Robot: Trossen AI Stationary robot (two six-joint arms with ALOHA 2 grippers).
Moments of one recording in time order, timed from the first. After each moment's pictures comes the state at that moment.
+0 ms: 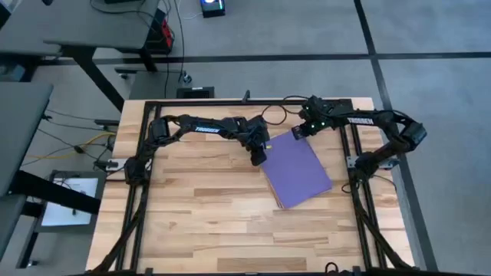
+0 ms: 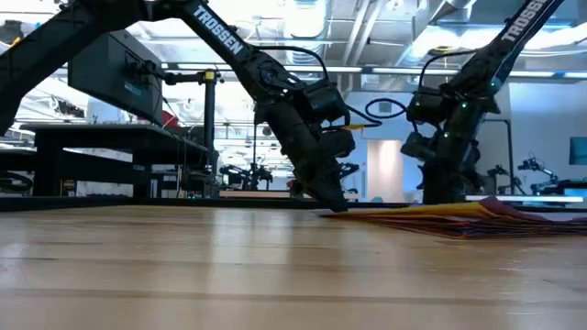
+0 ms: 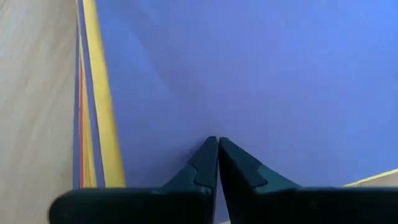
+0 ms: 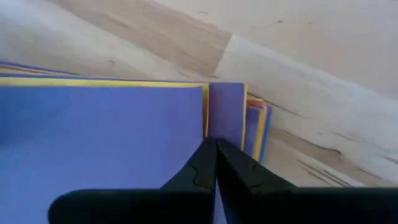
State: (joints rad) left arm 0.31 2.22 1.57 -0.39 0.26 -0.04; right arm -0.80 1.47 0.68 -0.33 -0.14 0.36
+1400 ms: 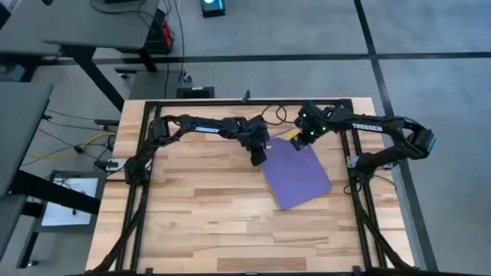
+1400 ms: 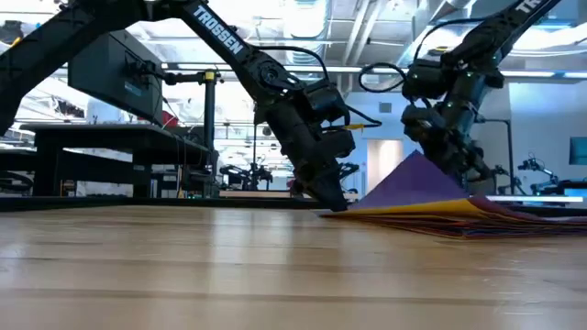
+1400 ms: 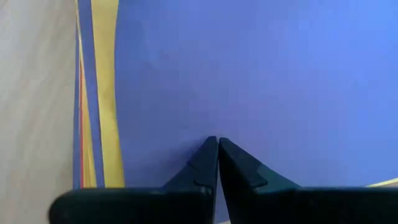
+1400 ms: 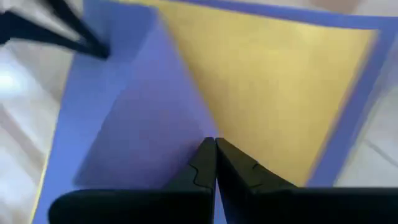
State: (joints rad) left arm 0.31 2.22 1.57 -0.38 0.26 -0.04; right arm -0.60 1.36 0.74 -0.52 -0.24 0.36
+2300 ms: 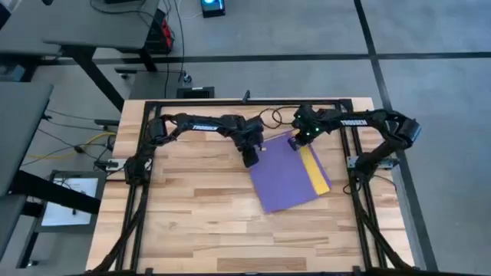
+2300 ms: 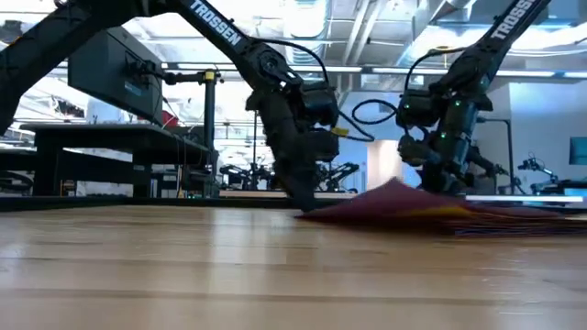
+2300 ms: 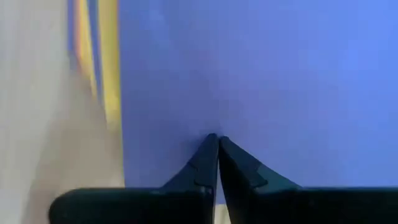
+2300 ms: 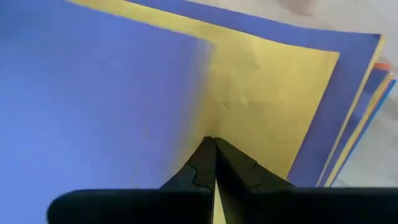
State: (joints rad) left arm 0.31 2.20 1.58 -0.74 0.23 -0.02; right arm -0.71 1.55 0.70 -0.46 -0.11 0.26
